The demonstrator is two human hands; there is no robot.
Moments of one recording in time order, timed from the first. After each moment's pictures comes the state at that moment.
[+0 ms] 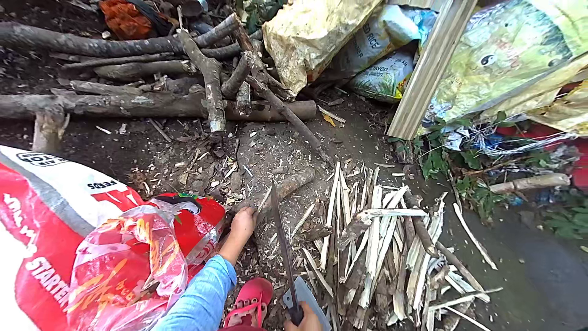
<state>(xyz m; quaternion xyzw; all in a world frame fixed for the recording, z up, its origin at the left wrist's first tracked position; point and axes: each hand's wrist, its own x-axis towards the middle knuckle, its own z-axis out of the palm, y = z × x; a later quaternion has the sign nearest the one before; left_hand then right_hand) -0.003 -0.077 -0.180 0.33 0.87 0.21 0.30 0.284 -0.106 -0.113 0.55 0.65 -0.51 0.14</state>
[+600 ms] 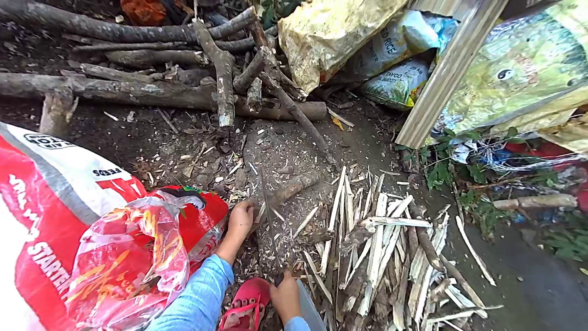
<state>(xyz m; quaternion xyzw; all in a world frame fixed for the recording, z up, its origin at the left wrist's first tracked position) -0.014 -0.088 -0.177 0.23 0.87 0.32 0.29 0.204 -0.083 -0.176 0.56 0.67 -0.42 0.23</state>
